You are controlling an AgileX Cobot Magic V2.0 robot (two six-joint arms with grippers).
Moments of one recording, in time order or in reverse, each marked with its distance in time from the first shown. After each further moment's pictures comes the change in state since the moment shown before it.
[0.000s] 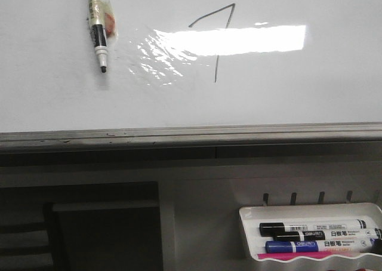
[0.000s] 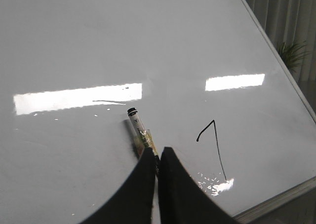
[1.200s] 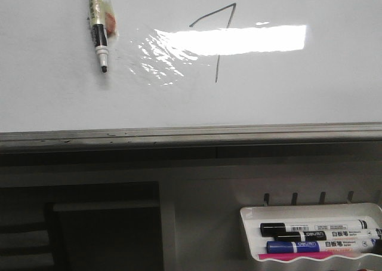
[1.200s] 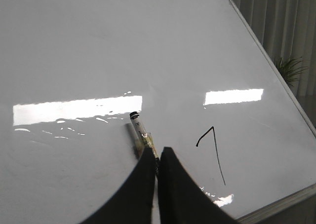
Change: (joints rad) left arm 0.000 -0.087 0.044 -0.002 0.002 0.000; right arm 0.000 -0.026 0.053 -0.006 -0.024 -0.008
